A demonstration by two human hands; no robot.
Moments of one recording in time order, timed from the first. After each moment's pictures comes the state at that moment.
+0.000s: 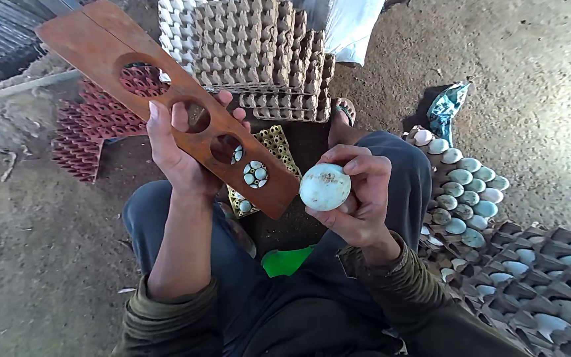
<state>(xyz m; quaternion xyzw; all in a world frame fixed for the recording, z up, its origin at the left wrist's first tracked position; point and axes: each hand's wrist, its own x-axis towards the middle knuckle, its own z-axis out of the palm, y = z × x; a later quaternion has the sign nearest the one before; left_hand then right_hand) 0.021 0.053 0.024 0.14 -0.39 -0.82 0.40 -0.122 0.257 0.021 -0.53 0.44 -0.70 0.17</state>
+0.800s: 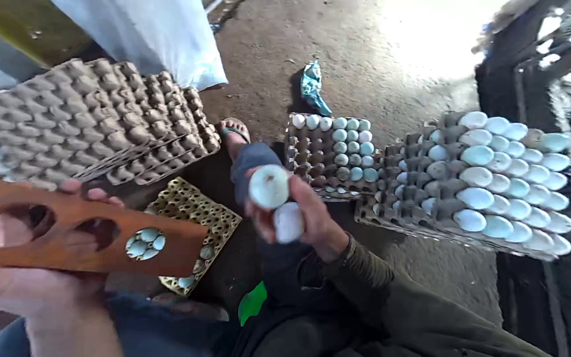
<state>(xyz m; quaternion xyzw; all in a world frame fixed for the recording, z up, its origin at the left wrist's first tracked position) -0.025 0.049 -0.001 0.13 -0.53 -0.79 0.28 -0.150 0.356 0.031 -0.22 0.36 -0.83 0.37</state>
